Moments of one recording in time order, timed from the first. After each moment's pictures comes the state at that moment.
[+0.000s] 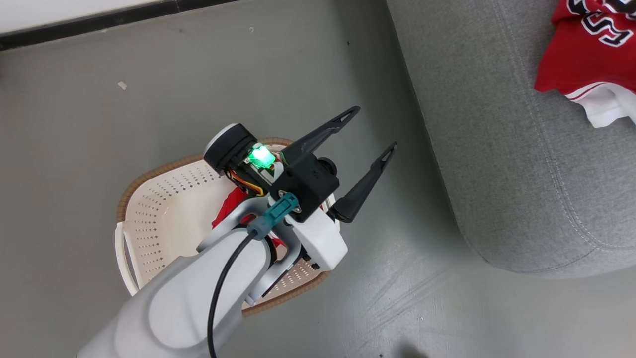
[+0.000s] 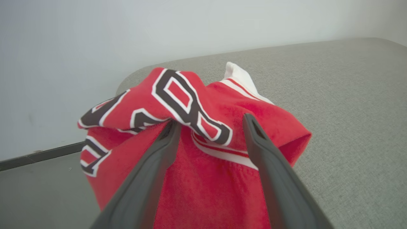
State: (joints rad) left arm -0.75 0.15 -0.81 0.01 -0.36 0.04 0.02; right arm -0.86 -0.40 -0.01 0.77 0.35 0.13 -0.25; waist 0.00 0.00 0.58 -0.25
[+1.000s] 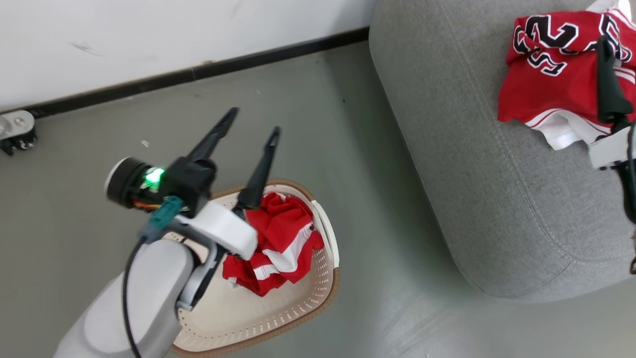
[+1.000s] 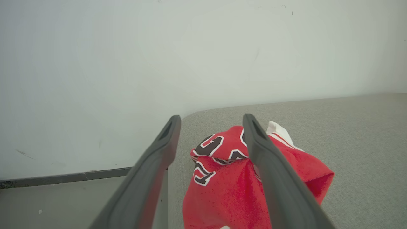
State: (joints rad) left arm -0.60 0.25 -0.61 0.10 -0.43 0.13 -0.13; right arm -0.64 -0.29 -0.04 0.40 0.25 0.13 -0.25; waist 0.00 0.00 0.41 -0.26
